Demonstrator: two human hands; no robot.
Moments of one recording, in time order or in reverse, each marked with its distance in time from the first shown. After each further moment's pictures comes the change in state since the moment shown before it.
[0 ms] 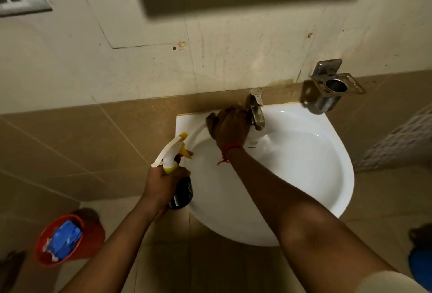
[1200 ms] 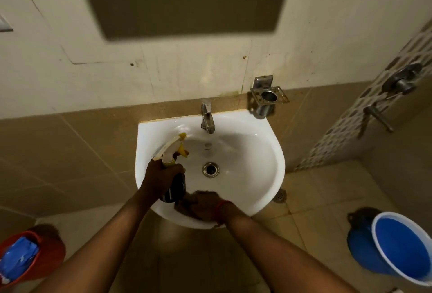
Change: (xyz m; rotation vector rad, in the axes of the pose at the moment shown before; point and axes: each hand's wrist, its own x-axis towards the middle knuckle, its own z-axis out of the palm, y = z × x) left_hand -0.028 0.036 0.074 0.031 -0.149 0.045; right_hand -0.168 0.099 -0.124 0.010 -1.074 -0.368
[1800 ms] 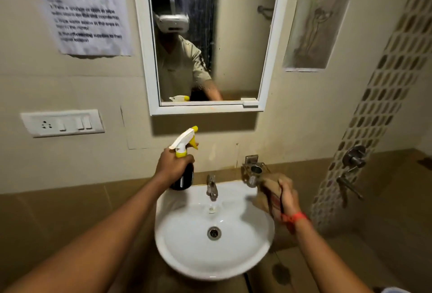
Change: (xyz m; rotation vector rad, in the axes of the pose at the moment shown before) left_hand -0.032 0.229 -0.082 0.094 0.091 0.297; right_hand -0.203 0.025 -0.178 1.379 1.149 0.105
